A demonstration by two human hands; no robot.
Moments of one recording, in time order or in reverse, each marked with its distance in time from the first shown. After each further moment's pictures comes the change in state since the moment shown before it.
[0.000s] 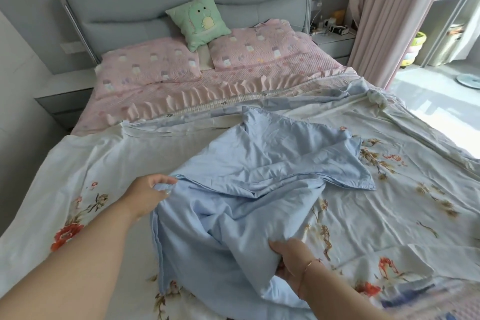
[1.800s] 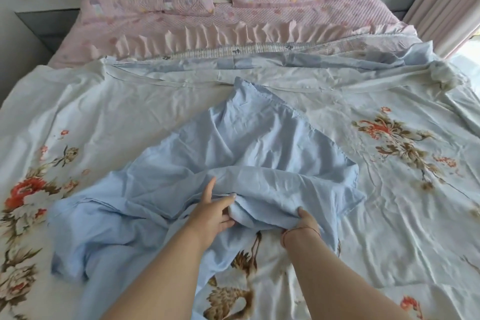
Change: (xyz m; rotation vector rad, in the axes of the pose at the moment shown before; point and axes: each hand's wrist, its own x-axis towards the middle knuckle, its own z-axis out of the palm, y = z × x) left_hand 0.061 -0.041 0.209 -0.844 -0.127 -0.524; right_hand 0.193 -0.034 -0.023 0.491 0.559 0.270
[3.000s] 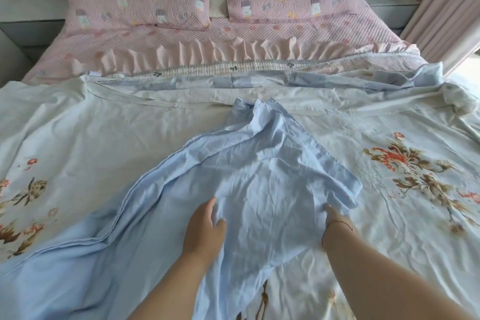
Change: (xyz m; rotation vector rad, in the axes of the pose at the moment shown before) left_hand 0.101 0.017 -0.013 0.763 0.217 0.409; right_hand 0.111 -0.104 0.063 -0.575 0.159 -0.369
